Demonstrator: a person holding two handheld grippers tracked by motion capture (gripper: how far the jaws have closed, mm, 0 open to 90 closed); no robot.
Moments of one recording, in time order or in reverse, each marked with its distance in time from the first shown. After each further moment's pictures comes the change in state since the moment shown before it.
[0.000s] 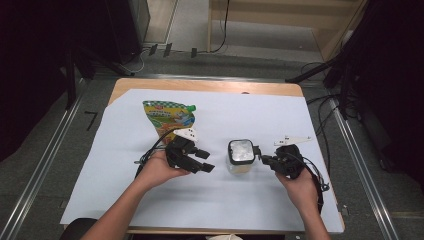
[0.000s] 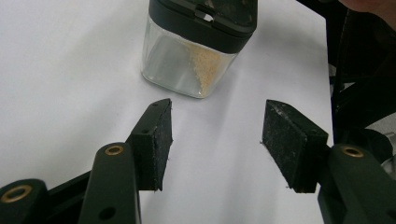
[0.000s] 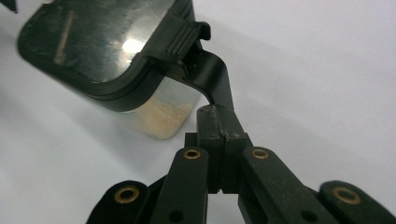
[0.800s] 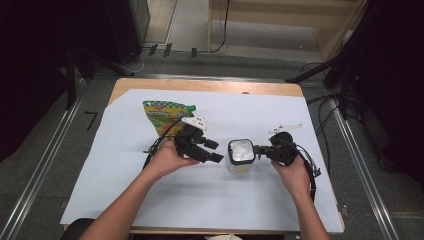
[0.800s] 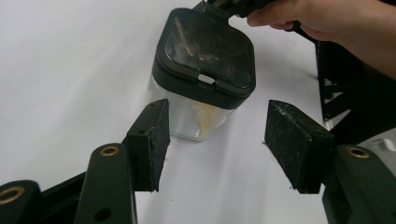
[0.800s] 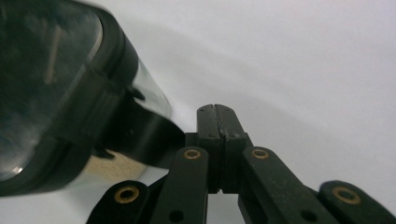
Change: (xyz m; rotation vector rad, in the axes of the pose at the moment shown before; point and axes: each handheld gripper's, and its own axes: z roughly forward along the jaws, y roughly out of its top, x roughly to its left) left arm 0.011 0.034 0.009 -0.027 -0.059 -0.002; right arm -0.018 0.024 0.029 0.056 -0.033 0.034
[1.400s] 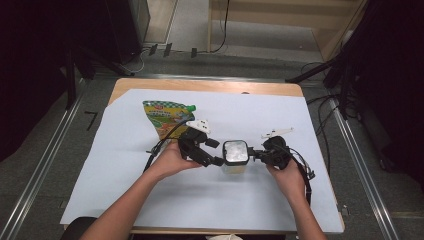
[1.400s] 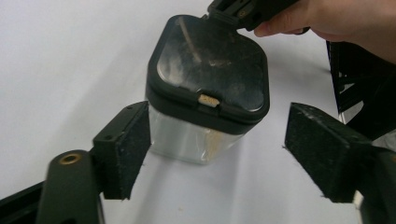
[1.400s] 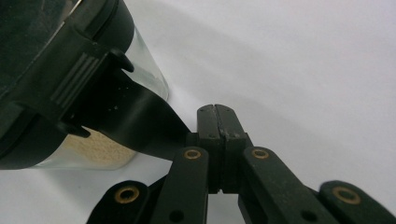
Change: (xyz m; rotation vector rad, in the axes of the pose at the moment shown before) left arm -0.002 -0.003 0.011 0.005 0.035 0.088; right arm 0.016 -0.004 0.011 0.020 0.006 -0.045
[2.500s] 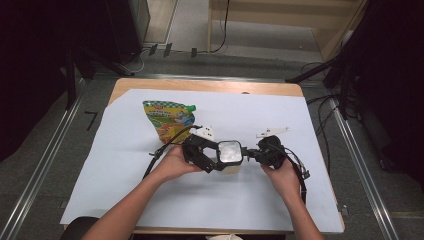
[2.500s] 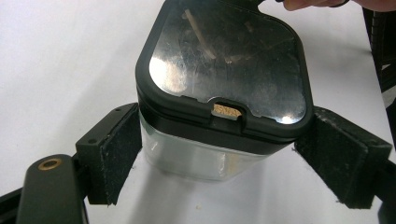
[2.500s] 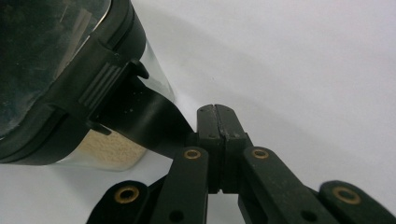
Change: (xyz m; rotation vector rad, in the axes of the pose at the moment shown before) left arm -0.001 -0.010 0.018 0.046 0.080 0.042; right arm 0.013 0.007 0.001 -0.030 0.028 -0.024
